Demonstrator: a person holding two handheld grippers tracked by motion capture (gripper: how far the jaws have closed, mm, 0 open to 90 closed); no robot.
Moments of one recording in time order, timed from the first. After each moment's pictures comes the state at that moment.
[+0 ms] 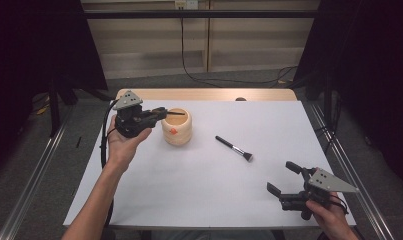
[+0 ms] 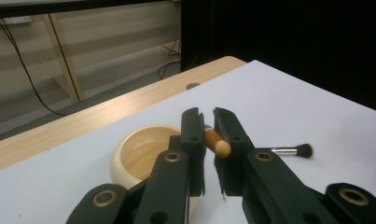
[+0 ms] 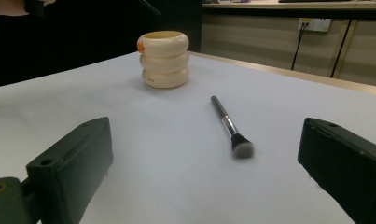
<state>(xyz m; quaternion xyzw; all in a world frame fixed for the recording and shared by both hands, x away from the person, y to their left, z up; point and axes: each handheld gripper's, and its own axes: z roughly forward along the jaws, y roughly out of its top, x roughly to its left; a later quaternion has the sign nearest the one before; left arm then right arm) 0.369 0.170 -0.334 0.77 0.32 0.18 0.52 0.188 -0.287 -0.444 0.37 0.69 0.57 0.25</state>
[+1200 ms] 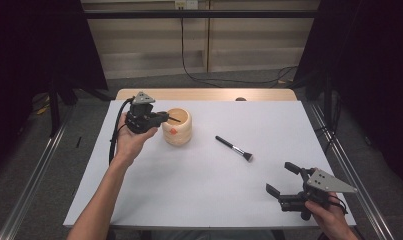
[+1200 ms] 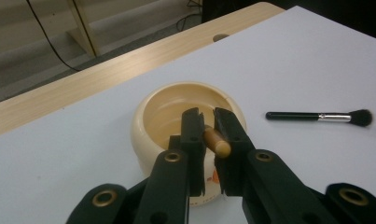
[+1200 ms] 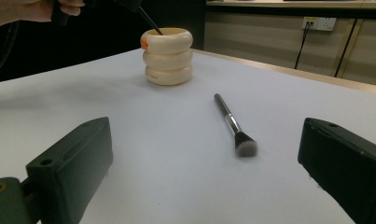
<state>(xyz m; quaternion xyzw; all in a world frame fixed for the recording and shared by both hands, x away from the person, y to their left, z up) 0.402 0.156 -0.361 0.81 0.35 0.17 0.43 0.188 -0.285 -0.445 0.36 0.70 0.57 0.25</state>
